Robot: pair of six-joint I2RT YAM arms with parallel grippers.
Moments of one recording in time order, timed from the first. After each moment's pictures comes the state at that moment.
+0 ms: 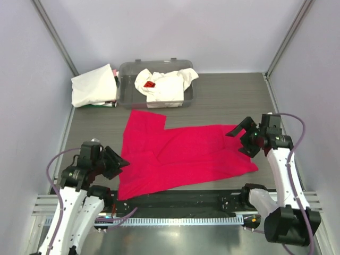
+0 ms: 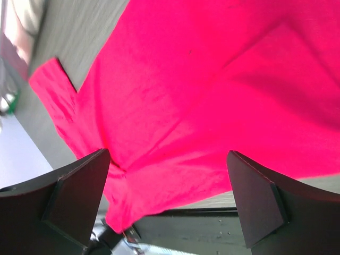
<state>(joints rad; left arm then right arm) -0.17 0.47 0.67 -1.12 0.21 -0.96 -0.18 0.89 0.80 -0.86 -0.30 0.74</state>
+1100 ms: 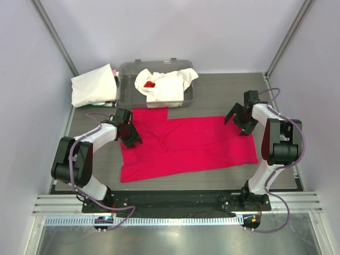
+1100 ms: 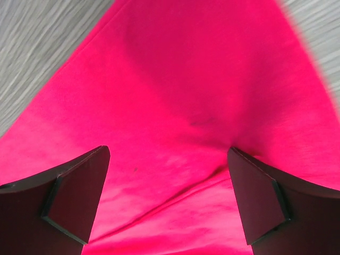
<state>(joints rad) -0.26 1.59 0.87 -0.45 0.10 -0.81 -0.08 1.79 1.16 -0.57 -0.06 0.60</state>
